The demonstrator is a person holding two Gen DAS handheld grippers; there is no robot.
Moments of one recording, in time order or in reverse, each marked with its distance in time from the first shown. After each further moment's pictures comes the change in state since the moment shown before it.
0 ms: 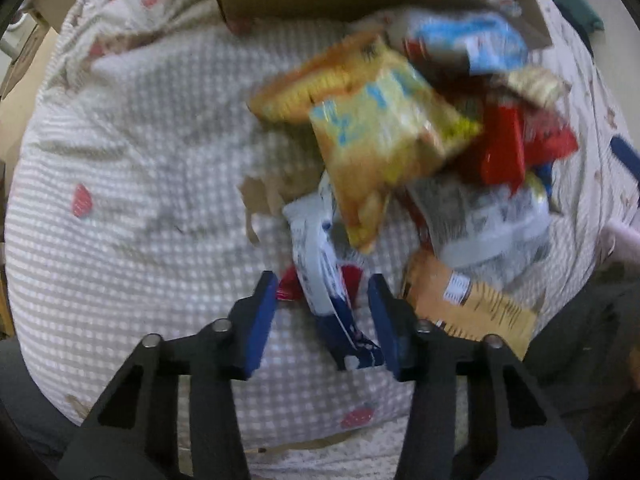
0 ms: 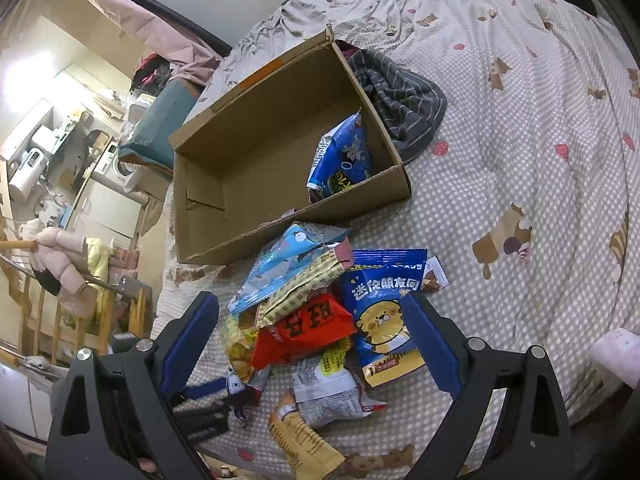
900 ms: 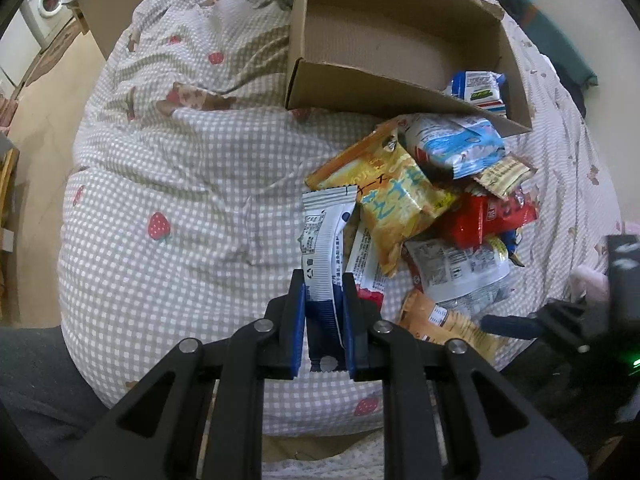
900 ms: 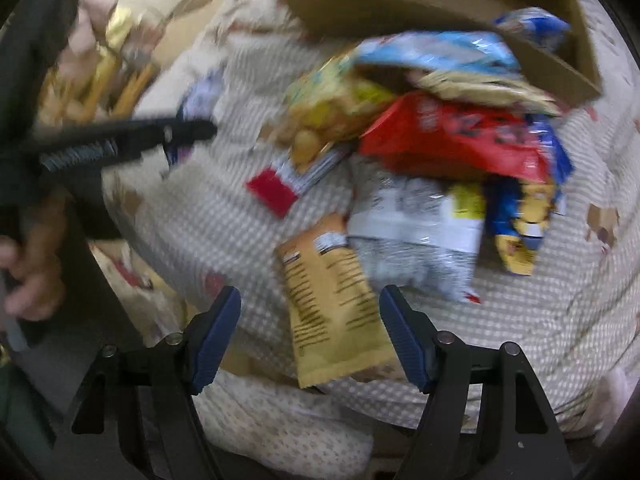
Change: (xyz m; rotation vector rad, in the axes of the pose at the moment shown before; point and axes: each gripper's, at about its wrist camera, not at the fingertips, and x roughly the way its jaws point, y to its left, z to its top) left arm -0.091 0.042 -0.009 -0.098 -0.202 -0.030; right arm 0.075 0.079 -0.105 -0.578 0.596 -0.081
